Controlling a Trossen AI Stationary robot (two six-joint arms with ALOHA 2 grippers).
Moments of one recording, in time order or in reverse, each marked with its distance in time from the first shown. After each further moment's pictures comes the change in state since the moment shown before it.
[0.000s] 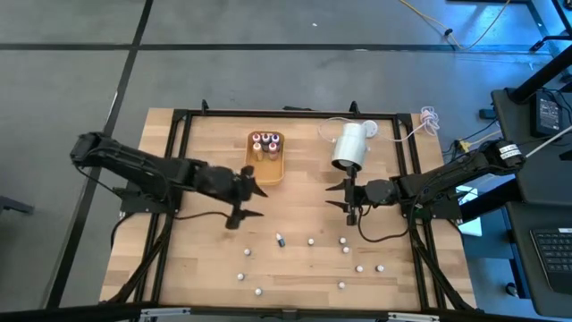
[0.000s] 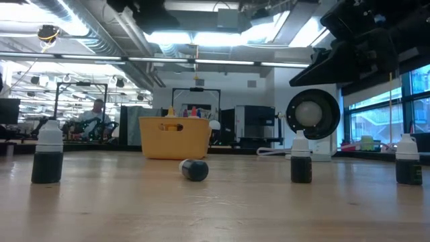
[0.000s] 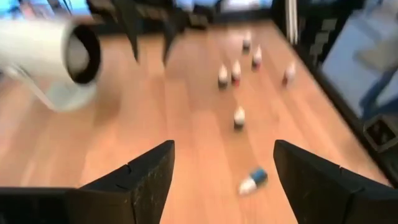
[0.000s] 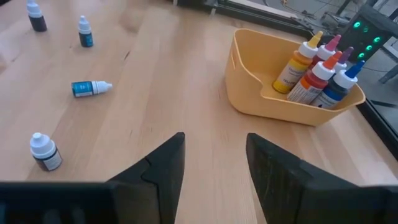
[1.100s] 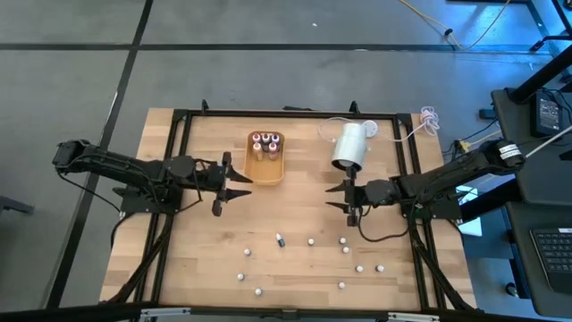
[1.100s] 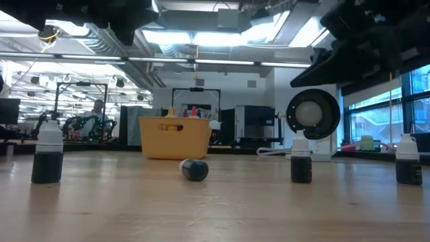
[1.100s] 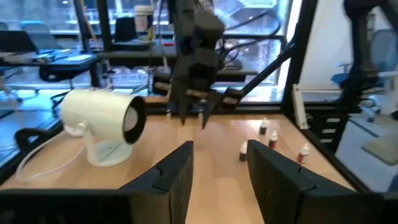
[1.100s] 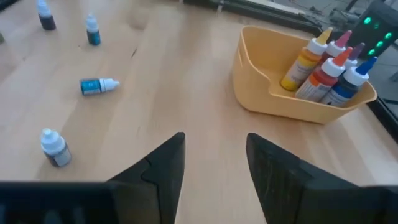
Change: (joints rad) left arm 0.099 -0.347 -0.467 0.596 -0.004 -0.005; right arm 0.001 0.000 0.003 -0.013 -0.026 0.015
